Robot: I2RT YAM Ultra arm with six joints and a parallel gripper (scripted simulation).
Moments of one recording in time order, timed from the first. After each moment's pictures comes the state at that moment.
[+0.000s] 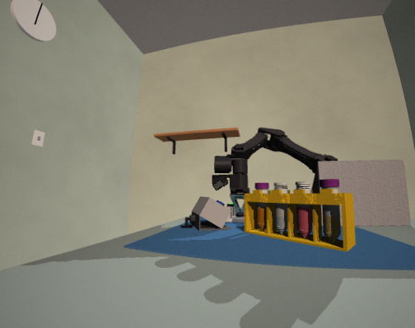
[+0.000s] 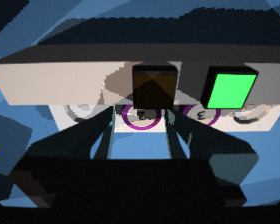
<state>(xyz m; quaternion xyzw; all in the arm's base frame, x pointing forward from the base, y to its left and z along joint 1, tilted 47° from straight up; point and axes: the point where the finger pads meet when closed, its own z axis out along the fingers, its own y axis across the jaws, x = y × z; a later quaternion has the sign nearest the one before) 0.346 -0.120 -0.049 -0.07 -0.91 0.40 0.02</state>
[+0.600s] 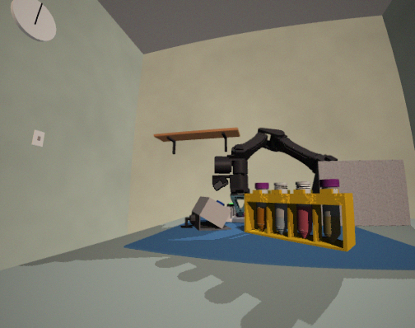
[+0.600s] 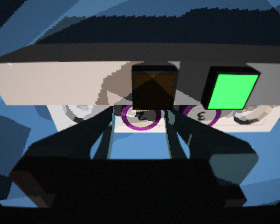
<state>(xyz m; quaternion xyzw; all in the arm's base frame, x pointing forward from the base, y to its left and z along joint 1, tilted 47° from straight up) 0.346 -0.121 -0.050 -0.07 -0.91 0.40 0.02</state>
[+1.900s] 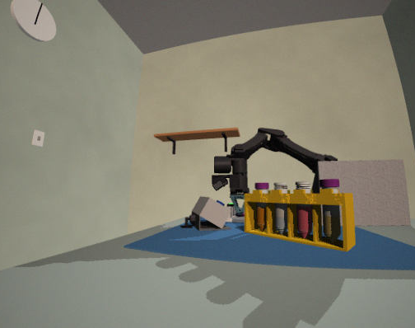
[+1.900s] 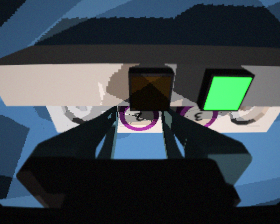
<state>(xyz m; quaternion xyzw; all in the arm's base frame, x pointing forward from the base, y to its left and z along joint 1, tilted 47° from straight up) 0.347 -0.122 -0.048 -0.07 -0.91 0.40 0.02</state>
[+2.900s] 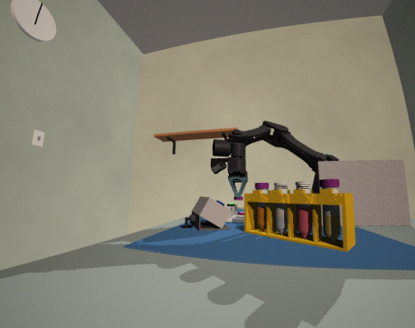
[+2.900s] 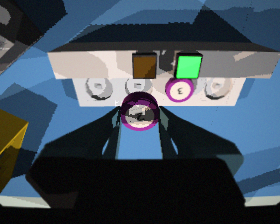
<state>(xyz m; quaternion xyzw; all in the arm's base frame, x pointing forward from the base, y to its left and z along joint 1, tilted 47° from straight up) 0.361 -0.077 -0.003 -0.07 -0.92 0.40 0.01</state>
